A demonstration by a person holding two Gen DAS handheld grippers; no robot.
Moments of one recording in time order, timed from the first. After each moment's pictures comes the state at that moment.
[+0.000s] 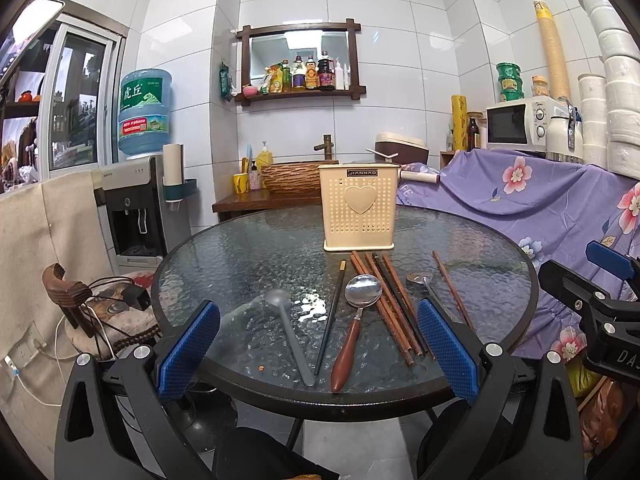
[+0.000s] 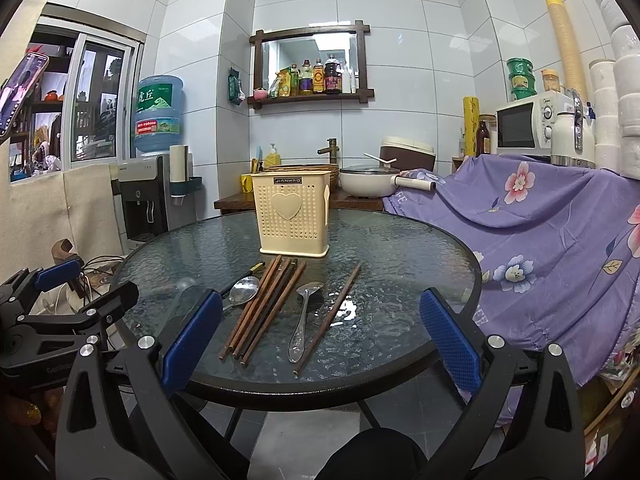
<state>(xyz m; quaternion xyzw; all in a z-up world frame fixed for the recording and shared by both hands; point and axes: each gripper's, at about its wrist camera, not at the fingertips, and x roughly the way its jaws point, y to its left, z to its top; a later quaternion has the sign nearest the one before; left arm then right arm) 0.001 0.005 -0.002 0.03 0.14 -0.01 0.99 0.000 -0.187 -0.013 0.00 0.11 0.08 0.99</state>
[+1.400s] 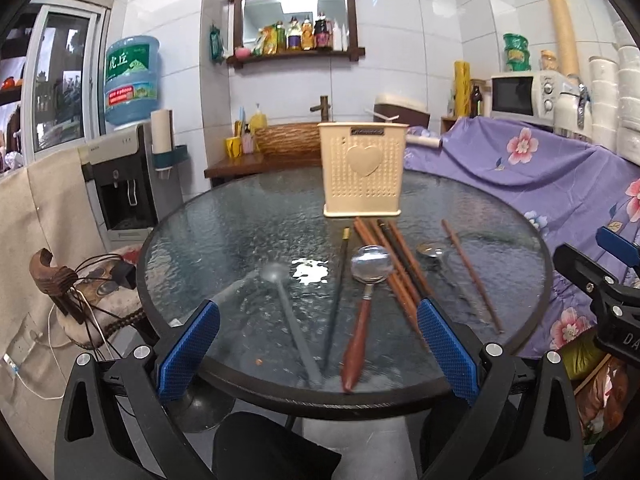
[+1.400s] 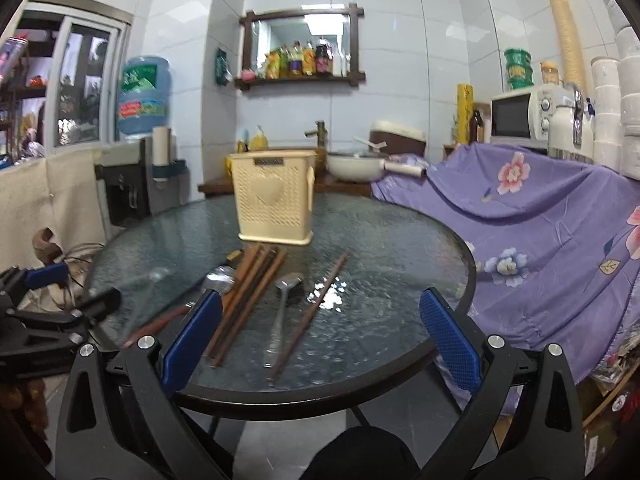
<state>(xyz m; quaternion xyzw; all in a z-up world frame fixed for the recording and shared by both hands) 0.049 0.018 -0.013 0.03 0.23 -0.01 0.97 0.043 -0.188 -0.018 -0.01 0.16 0.05 0.99</state>
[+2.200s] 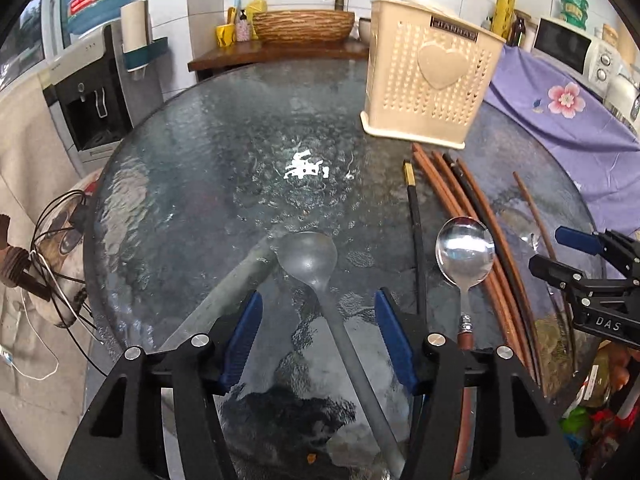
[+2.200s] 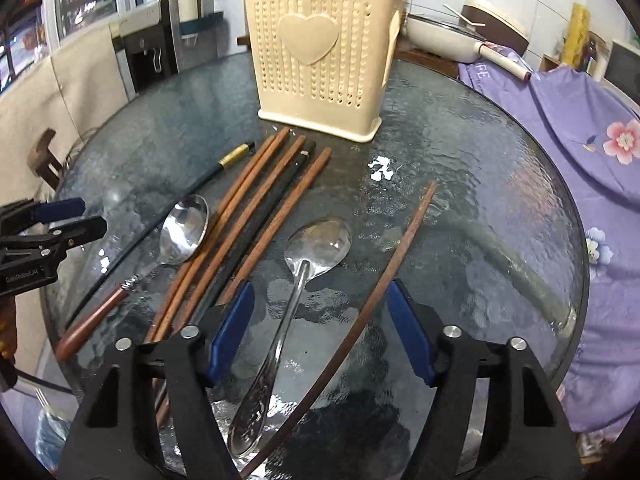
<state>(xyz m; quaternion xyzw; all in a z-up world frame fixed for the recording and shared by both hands) 0.179 0.066 -0.043 0.00 0.43 -0.02 0.90 0.225 -0.145 -0.059 -0.09 0.42 0.16 0.89</state>
